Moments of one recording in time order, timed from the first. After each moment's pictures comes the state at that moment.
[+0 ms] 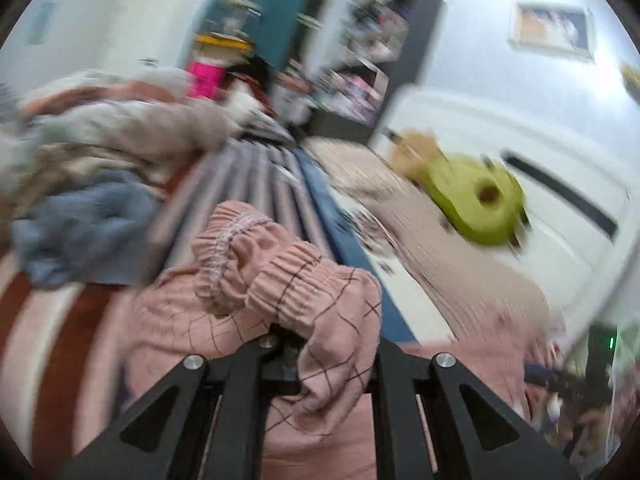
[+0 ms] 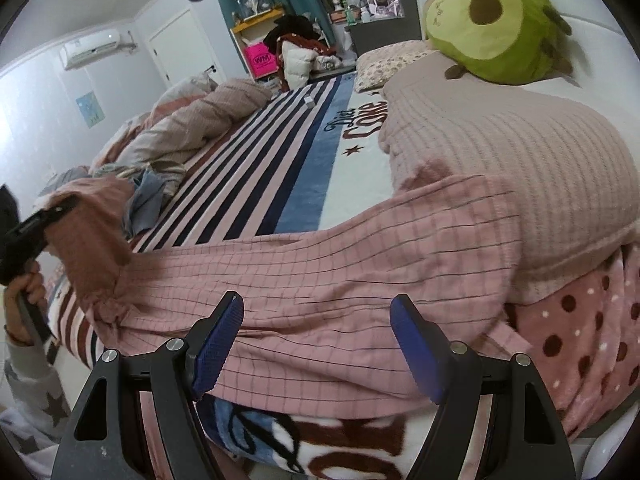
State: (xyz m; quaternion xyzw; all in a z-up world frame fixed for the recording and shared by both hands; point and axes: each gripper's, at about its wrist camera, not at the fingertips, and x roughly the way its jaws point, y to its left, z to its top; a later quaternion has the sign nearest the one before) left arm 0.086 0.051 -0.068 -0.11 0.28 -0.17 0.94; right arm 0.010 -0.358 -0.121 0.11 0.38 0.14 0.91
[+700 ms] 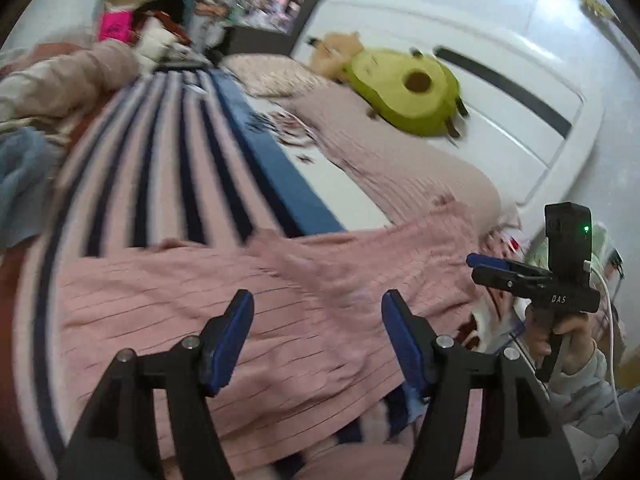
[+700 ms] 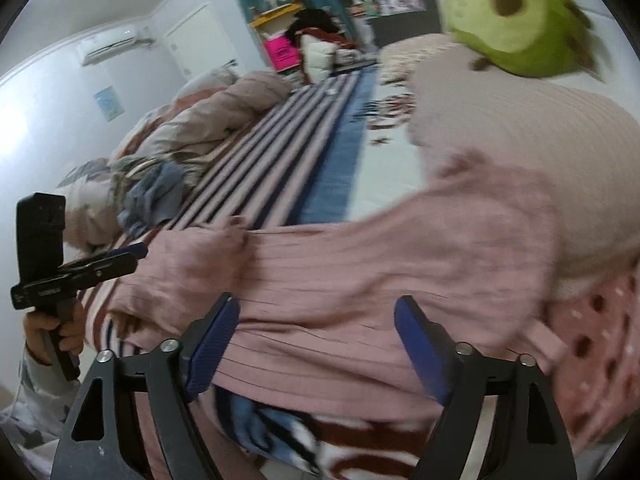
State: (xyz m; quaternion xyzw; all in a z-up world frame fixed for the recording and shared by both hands) left arm 0.054 0.016 -0.101 -0.05 0.37 -0.27 0.89; right arm 0.026 -0.311 -0.124 0.10 0.38 0.21 0.89
